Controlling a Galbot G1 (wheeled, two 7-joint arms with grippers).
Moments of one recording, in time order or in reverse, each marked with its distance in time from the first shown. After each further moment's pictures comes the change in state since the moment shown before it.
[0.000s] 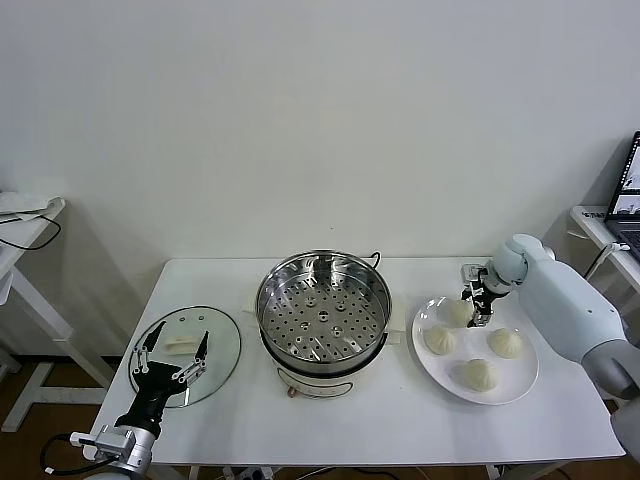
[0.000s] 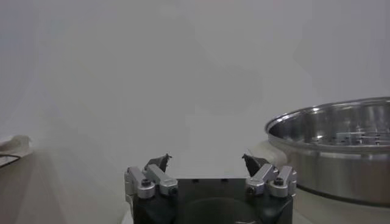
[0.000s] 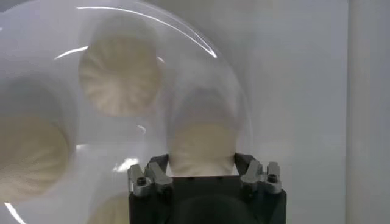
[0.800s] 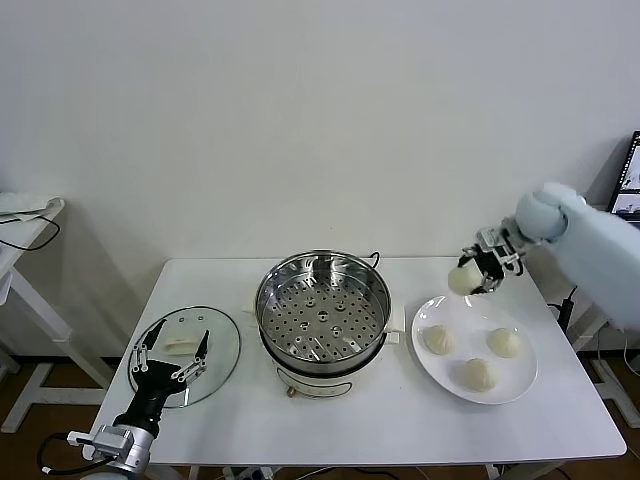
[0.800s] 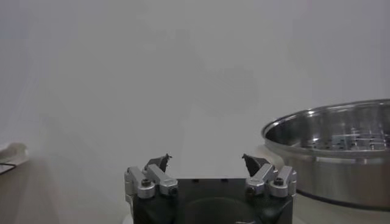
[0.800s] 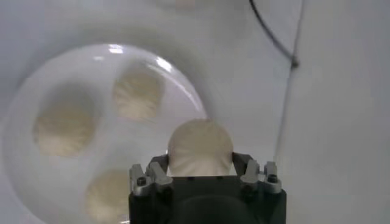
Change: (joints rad) left arm 0.008 0.018 0.000 -0.020 -0.004 0.006 0.000; right arm 0.507 -0.223 -0.511 0.472 0.395 0.194 -0.101
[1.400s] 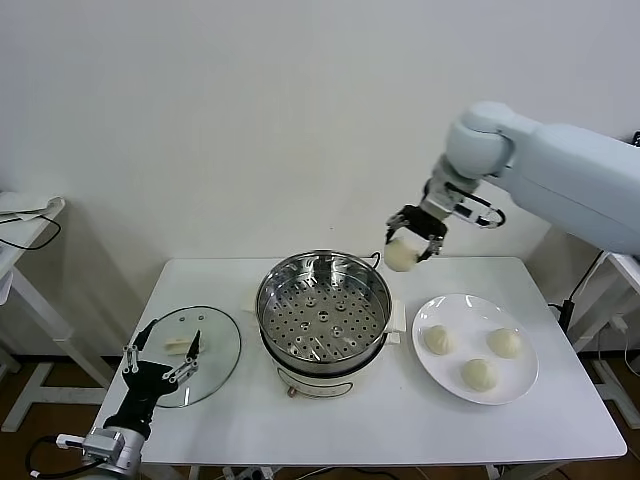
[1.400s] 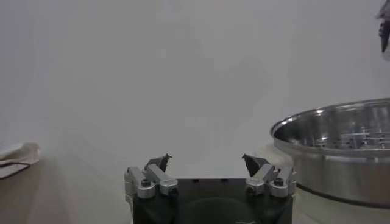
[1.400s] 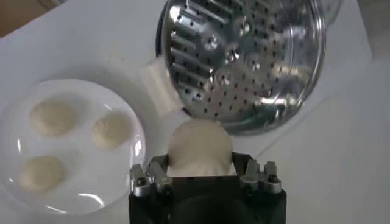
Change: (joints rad) left arm 0.009 0.001 -0.040 -0.012 -0.014 0.001 0.004; right arm 0.325 0.270 -0.328 0.082 0.113 0.277 -0.006
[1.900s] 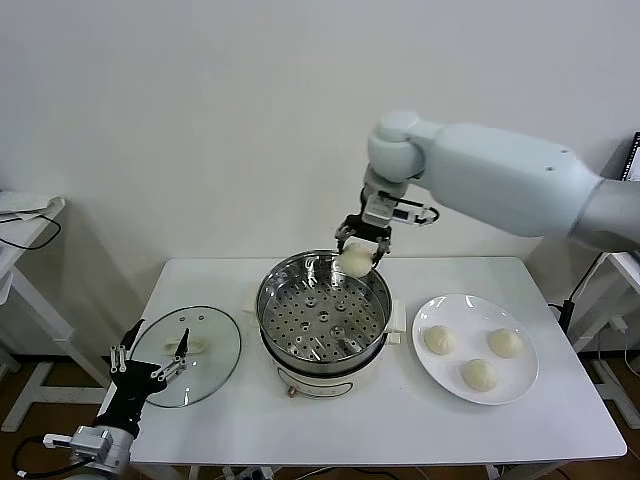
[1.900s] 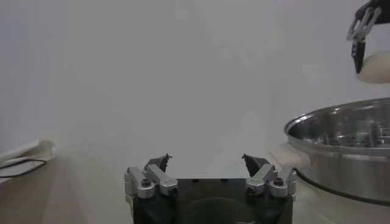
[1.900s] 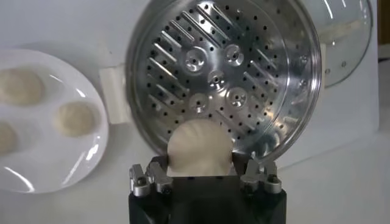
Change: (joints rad) left arm -0.006 0.005 -0.040 0.013 -0.018 0.004 0.008; right arm -0.117 0.234 0.026 -0.201 -0.096 0.141 0.042
